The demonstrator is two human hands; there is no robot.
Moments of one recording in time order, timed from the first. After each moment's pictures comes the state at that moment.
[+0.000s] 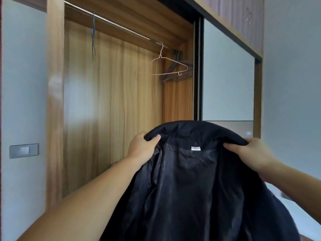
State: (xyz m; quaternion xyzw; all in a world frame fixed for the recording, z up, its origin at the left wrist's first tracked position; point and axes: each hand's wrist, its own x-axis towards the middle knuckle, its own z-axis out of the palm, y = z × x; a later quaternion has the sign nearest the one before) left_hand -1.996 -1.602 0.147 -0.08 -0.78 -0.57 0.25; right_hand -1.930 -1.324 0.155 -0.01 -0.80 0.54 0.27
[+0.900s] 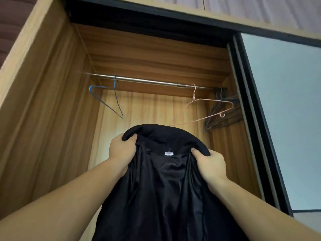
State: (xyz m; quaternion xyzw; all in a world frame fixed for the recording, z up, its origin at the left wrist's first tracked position) left_hand -2.213 -1.620 0.337 0.03 -0.60 -0.58 0.55; right_hand -2.341 -1.436 0.304 0.26 -0.60 0.71 0.25
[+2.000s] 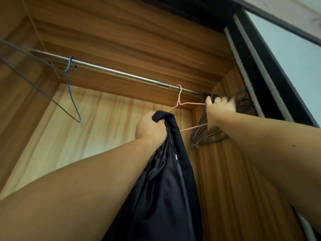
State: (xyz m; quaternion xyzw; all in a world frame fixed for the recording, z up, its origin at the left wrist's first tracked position) left_hand -2.451 -1.570 0.451 -0.07 -0.67 -0.41 0.61; right_hand -2.529 -1.395 0.532 -0.04 -0.83 -0.08 0.55
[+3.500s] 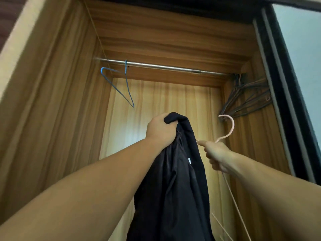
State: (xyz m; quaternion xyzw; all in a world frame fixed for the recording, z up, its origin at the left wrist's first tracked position) left_hand -2.247 -1.606 0.344 -0.04 -0.74 -0.40 0.54; right_hand -2.378 -1.475 0.321 0.23 -0.74 0.63 0.06
